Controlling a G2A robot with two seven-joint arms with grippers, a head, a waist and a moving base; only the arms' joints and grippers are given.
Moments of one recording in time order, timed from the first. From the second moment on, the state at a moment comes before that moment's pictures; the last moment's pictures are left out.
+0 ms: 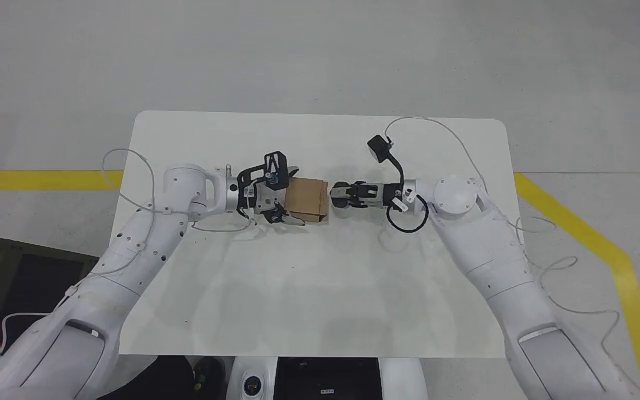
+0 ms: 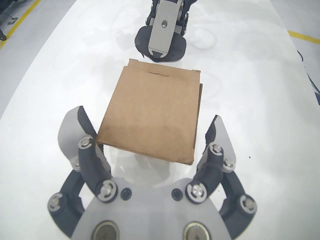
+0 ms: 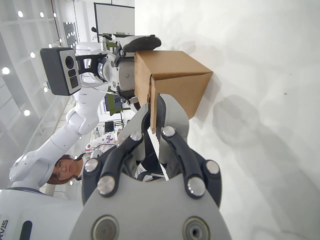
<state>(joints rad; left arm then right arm) 0.68 -1.04 -0.82 -1.14 1.30 -1.01 0.08 -0.72 -1.29 1.00 -1.02 0.16 -0.25 1.06</state>
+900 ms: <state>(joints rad) 0.68 -1.04 -0.82 -1.14 1.30 -1.01 0.08 -0.68 -1.32 0.91 -0.98 0.18 -0.23 1.07</state>
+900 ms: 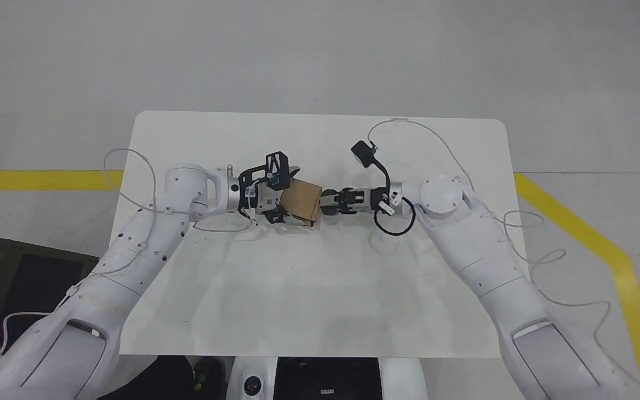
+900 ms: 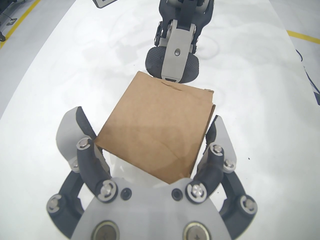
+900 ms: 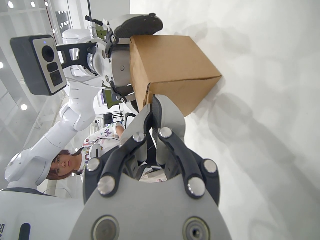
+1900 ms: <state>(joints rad) 0.69 -0.98 -0.85 -1.17 1.16 -1.01 0.07 -0.78 -1.27 1.06 -1.07 0.16 -0.43 1.01</state>
